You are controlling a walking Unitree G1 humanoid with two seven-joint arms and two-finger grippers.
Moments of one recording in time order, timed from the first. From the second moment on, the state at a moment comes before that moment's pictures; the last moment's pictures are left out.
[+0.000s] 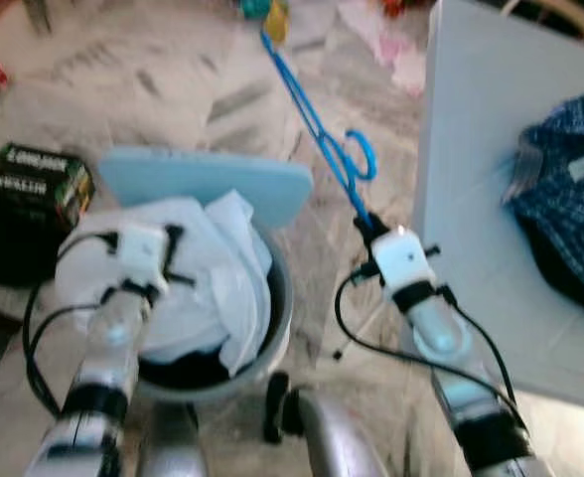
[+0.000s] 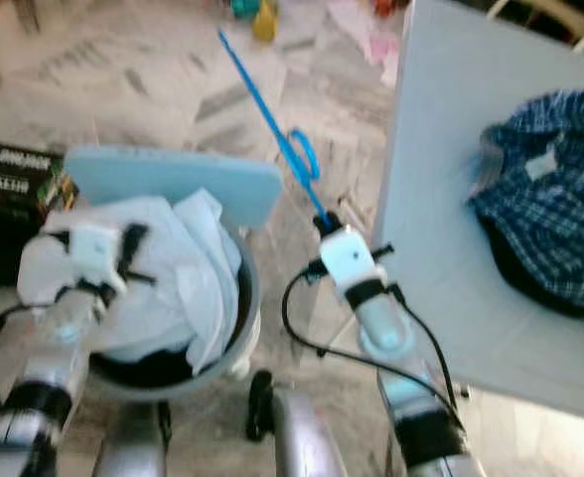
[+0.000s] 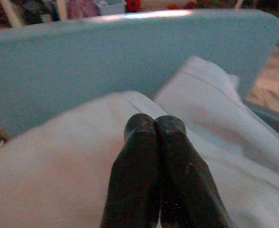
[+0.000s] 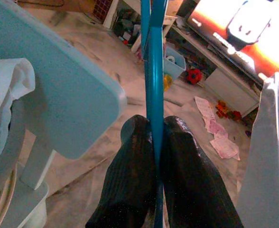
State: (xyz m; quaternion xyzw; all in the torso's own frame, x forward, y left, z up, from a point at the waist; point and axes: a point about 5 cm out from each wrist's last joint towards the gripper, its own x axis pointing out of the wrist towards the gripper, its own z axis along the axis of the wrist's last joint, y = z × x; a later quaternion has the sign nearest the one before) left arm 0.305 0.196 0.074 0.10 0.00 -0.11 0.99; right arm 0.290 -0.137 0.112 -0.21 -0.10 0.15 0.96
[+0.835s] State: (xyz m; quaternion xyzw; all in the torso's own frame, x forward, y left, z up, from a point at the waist) left arm 0.281 0.192 0.058 0.20 0.08 -0.17 0.96; right arm 0.290 -0.134 0.111 -0.20 -0.11 0.16 0.96
